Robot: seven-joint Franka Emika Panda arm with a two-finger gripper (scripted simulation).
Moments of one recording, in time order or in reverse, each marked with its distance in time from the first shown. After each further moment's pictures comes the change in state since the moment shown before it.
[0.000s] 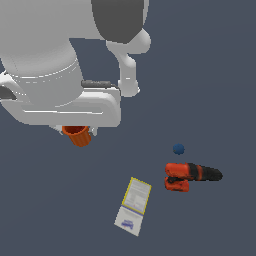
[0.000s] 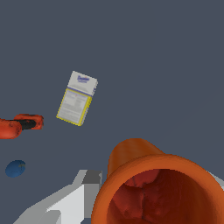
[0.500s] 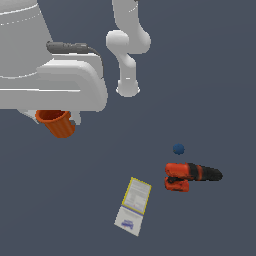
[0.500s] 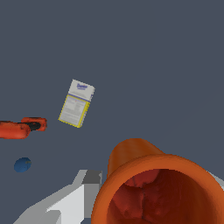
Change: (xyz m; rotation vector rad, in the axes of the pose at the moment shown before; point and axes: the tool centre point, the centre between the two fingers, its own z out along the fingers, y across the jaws) arm 0.014 0.019 -0.056 0.000 -0.001 0.000
